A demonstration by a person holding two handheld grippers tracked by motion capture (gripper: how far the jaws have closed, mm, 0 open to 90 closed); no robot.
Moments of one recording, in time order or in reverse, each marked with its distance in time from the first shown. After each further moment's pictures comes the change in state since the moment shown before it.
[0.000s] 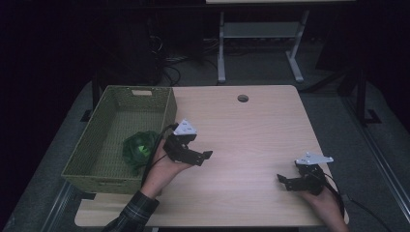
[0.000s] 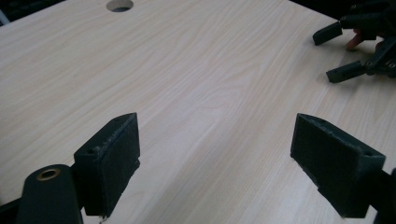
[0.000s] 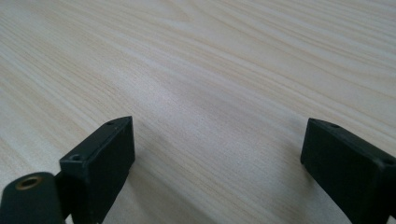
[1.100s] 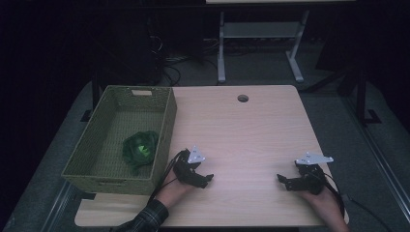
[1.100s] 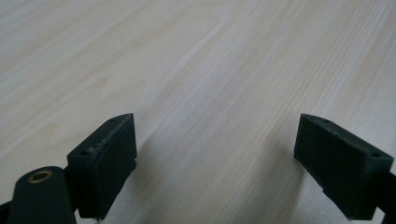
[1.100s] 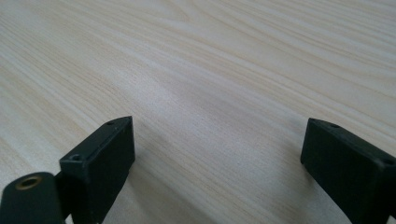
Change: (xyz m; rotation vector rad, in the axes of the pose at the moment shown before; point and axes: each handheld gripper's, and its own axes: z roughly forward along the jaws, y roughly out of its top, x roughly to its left) left arm -0.006 -0.082 0.064 0.098 0.026 0.058; right arm 0.000 0.000 0.000 0.000 0.000 -0.001
